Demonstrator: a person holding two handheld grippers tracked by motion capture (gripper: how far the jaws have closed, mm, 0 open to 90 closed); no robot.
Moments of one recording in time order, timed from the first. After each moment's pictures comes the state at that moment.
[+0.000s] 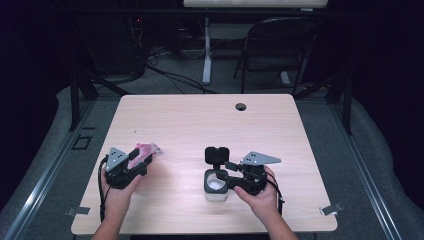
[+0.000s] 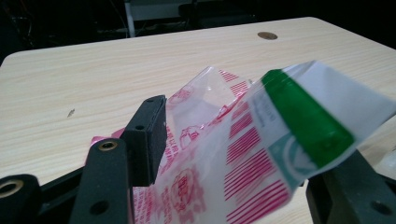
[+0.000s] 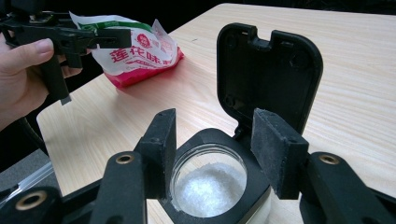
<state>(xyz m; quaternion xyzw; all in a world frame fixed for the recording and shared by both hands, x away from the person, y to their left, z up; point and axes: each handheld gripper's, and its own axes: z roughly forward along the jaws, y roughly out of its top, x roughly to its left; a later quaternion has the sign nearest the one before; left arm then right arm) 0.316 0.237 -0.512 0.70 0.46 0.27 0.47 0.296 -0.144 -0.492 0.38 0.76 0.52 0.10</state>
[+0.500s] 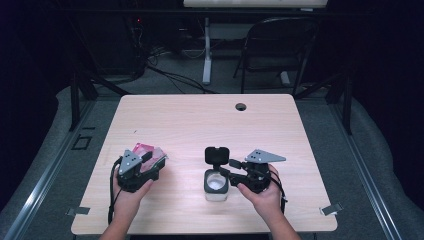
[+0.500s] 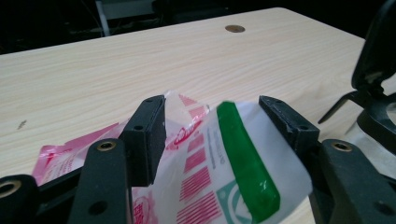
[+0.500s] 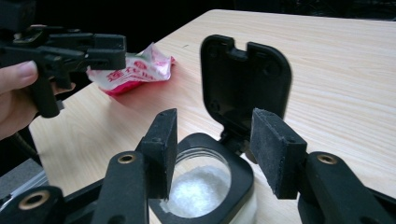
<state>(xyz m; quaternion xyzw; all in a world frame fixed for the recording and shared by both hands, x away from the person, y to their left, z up) 0.308 0.203 -0.513 0.74 0.42 0.25 0.47 0.299 -0.153 -0.487 0.39 0.75 0.52 0.11</state>
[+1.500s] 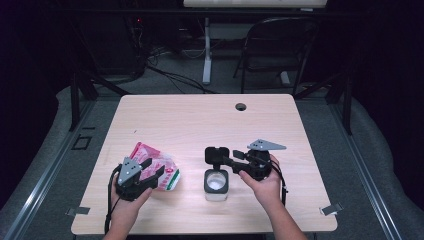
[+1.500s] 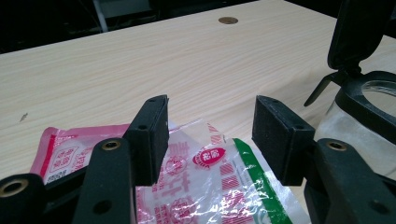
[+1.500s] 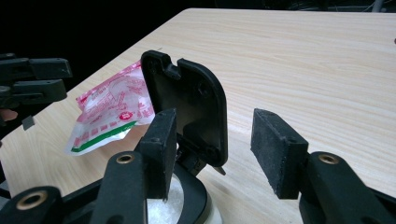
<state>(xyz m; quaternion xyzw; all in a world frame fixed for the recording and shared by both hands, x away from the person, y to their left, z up) 0.285 0.207 -0.511 0.74 0.41 0.26 0.46 0.332 -0.160 -0.491 0.43 0.74 0.51 0.11</state>
